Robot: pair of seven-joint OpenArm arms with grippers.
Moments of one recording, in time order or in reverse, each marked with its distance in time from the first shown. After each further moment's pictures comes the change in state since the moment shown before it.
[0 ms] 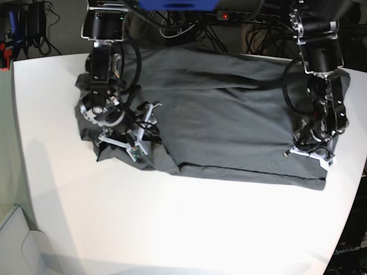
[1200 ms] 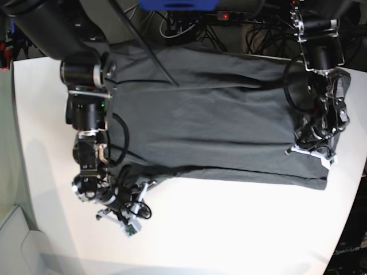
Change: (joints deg) left arm 1.0 -0.3 0.0 0.6 0.0 -0.4 -0.8; right arm 32.4 6.8 0.2 -33.8 0.1 0.0 15.2
